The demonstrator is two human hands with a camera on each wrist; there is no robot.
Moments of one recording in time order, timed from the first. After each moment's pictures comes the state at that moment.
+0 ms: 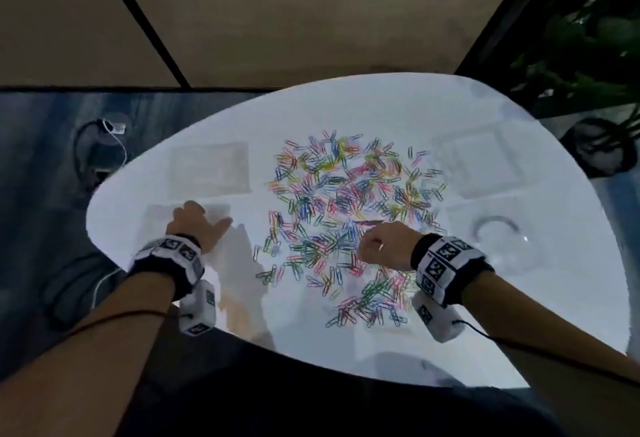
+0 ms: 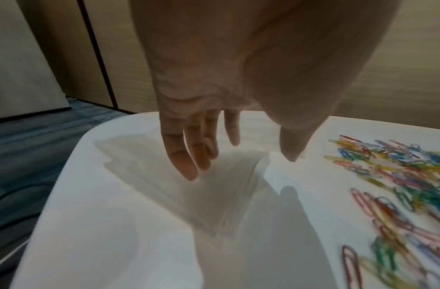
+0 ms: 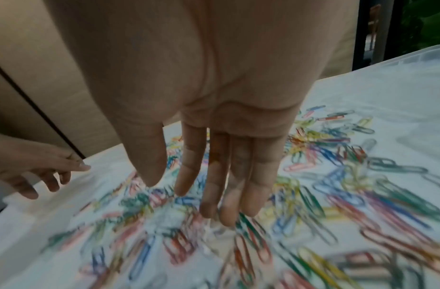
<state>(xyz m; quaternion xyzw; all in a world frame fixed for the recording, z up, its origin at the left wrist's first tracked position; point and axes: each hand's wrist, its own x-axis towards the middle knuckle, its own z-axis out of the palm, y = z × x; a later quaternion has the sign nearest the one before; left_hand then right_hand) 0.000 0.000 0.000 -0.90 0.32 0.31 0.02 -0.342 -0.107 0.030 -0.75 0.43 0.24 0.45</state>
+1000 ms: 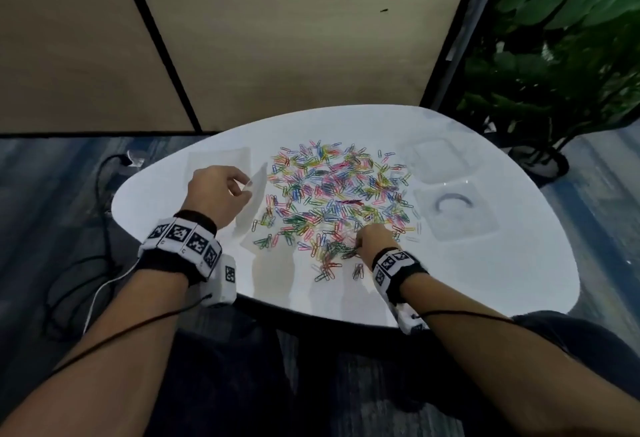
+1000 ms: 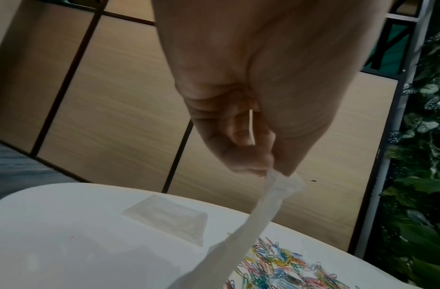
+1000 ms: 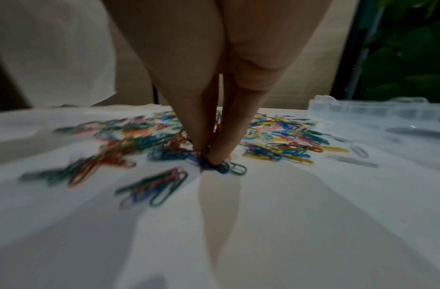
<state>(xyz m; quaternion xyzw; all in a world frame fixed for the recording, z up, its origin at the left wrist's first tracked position) -0.095 0.082 0.103 -0.81 0.51 0.15 -0.24 -0.366 -0.004 -0.018 -0.80 0.56 0.14 0.15</state>
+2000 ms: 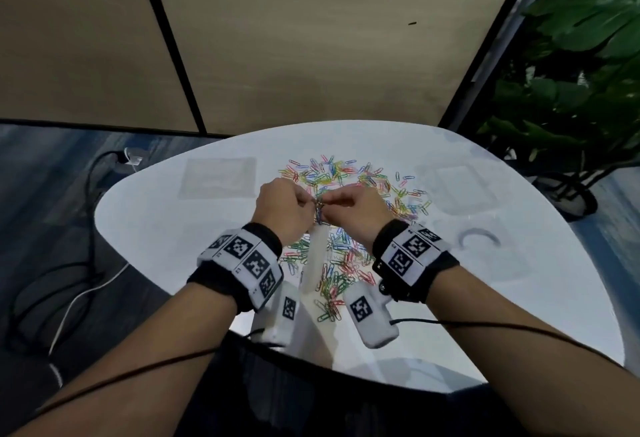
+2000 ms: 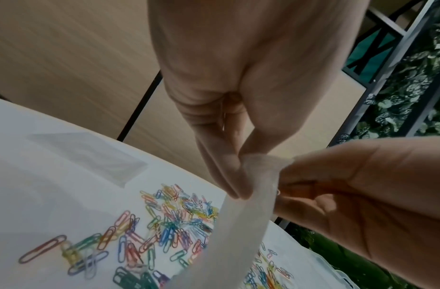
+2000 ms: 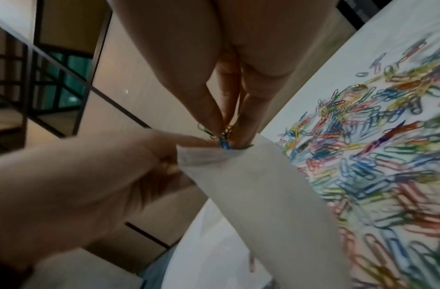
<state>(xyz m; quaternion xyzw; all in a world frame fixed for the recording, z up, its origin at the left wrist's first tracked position) -0.162 0.026 0.091 -0.77 0.47 0.27 -0.34 -0.293 -0.028 0.083 -0.63 0.52 -0.24 0.53</state>
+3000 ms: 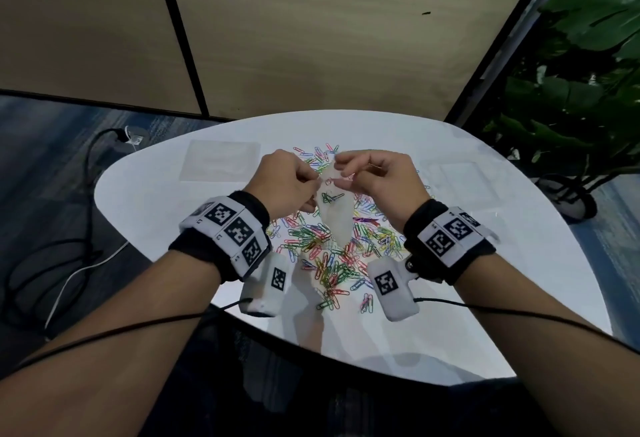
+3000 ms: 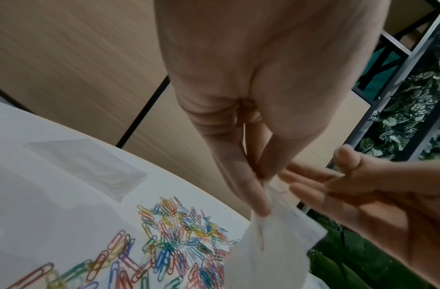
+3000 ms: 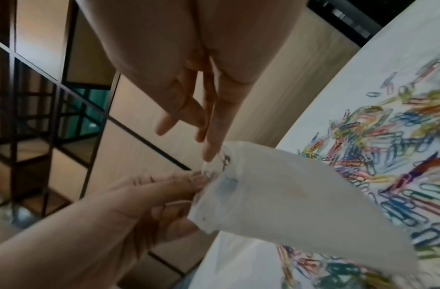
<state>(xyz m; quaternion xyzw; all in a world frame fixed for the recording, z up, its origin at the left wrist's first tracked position) -0.142 0.023 0.103 -0.72 0.48 0.36 -0.36 -0.313 -0.046 0.102 -0.64 0.37 -0.33 0.59</state>
